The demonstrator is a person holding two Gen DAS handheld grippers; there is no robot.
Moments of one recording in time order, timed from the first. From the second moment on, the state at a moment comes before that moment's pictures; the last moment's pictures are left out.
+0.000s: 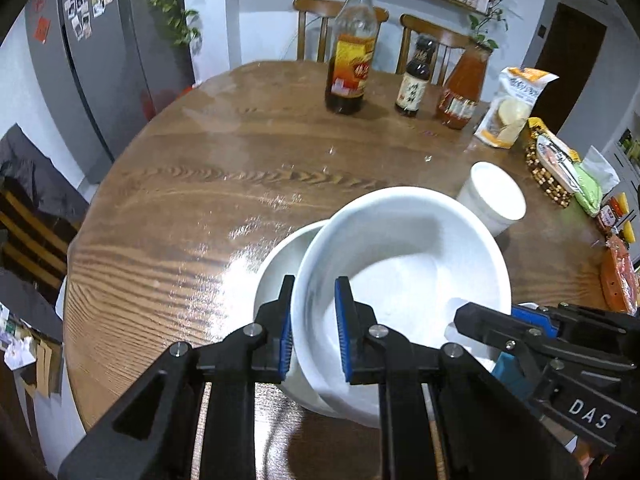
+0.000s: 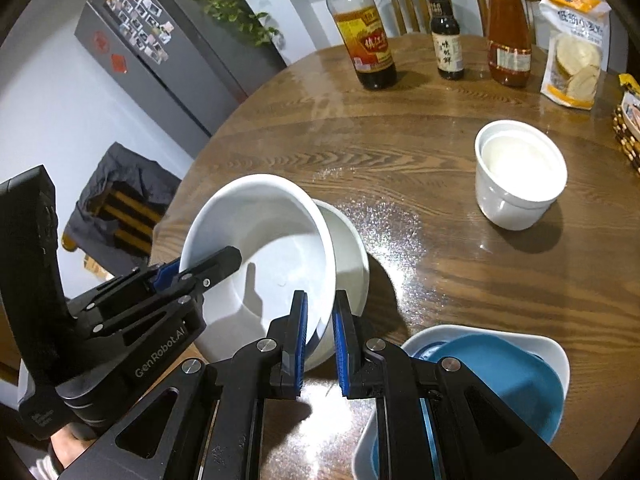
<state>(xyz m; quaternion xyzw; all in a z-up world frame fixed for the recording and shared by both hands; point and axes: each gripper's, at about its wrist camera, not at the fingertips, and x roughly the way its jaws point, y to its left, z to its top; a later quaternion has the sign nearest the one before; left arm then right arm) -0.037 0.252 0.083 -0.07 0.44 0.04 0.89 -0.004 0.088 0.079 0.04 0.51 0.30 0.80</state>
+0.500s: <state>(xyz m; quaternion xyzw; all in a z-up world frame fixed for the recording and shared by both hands) -0.030 0.255 0.057 -0.04 0.48 0.04 0.87 0.005 0.103 0.061 0.01 0.54 0.30 0.79</state>
